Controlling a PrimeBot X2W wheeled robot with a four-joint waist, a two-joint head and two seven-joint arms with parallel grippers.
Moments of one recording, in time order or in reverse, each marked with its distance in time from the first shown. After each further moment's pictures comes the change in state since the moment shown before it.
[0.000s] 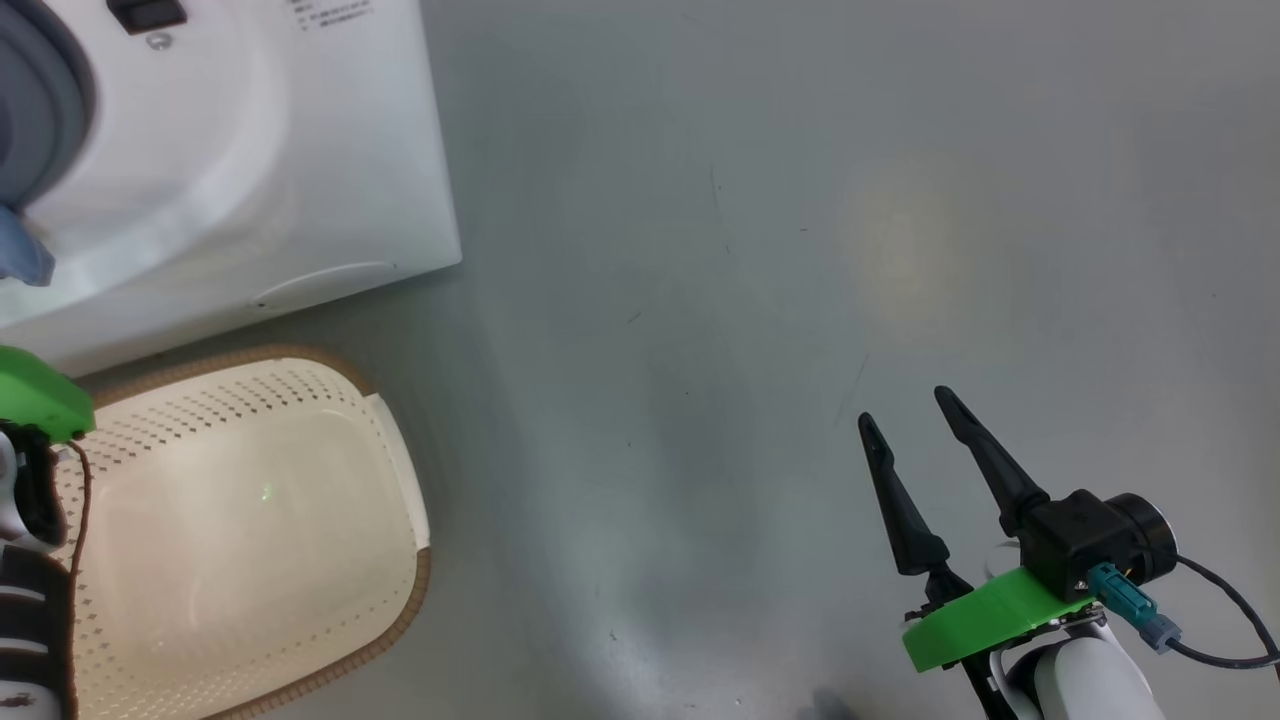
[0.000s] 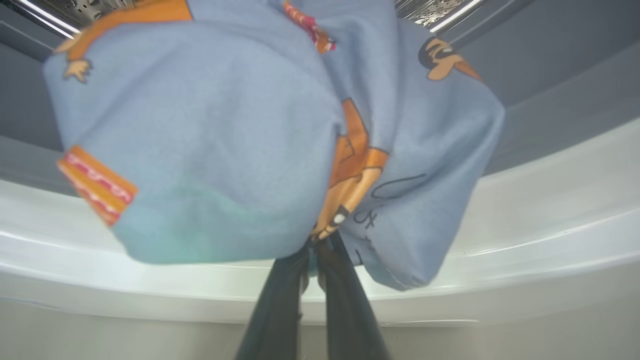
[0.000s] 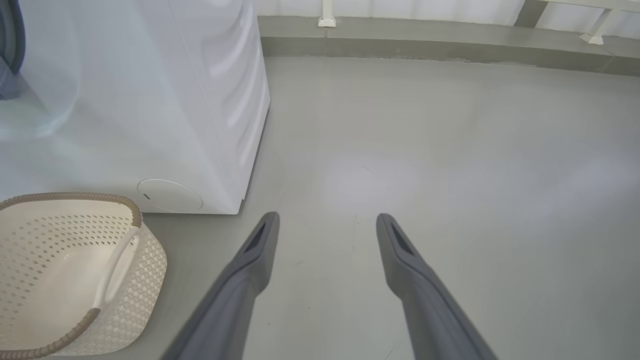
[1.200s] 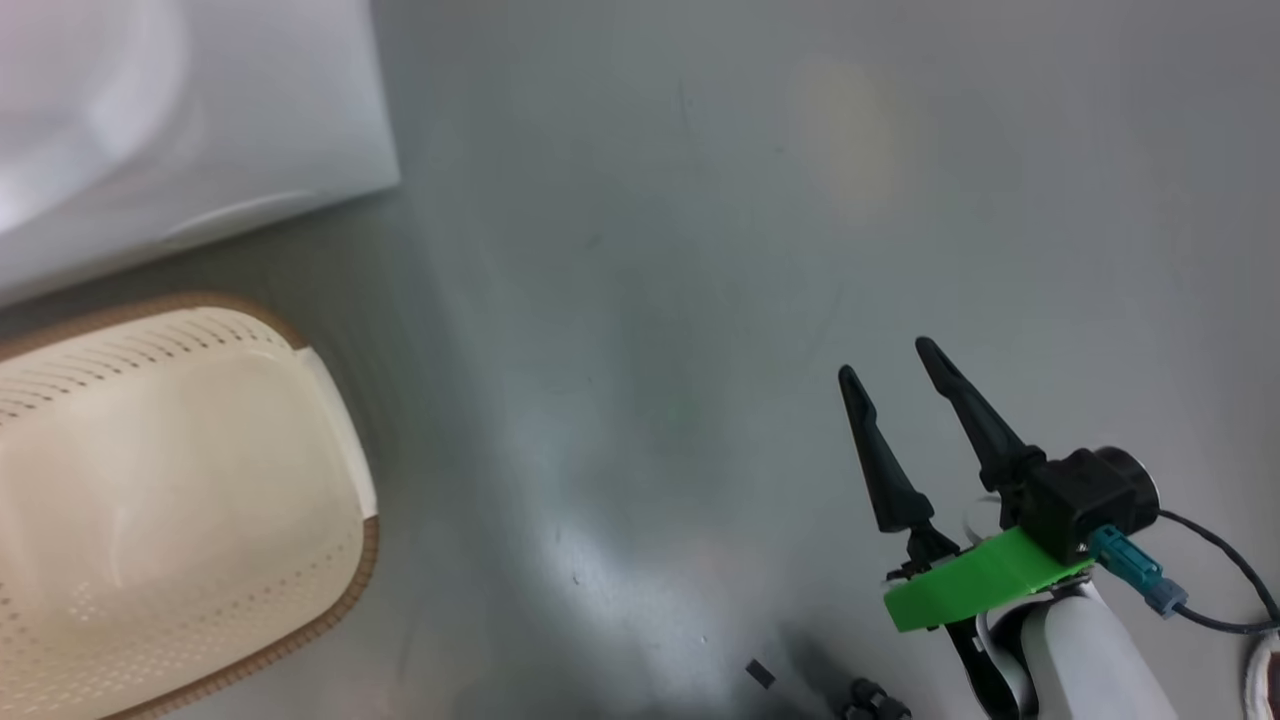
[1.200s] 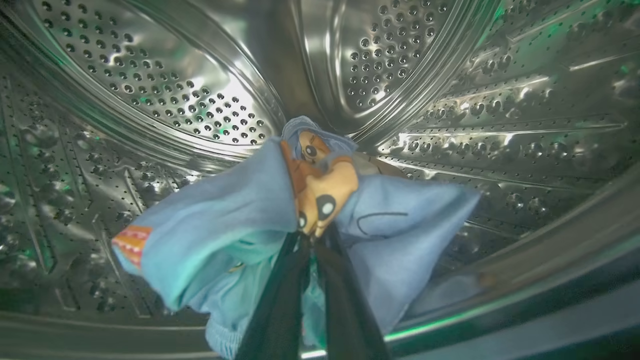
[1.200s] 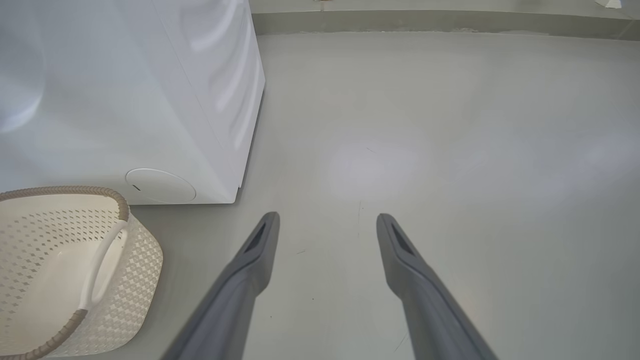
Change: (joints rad) left arm -0.374 0.237 -0.080 -0.177 0.069 -0.074 0.282; right arm -0.065 0.000 0.038 -0.017 0.064 0.000 0.000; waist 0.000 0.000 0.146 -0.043
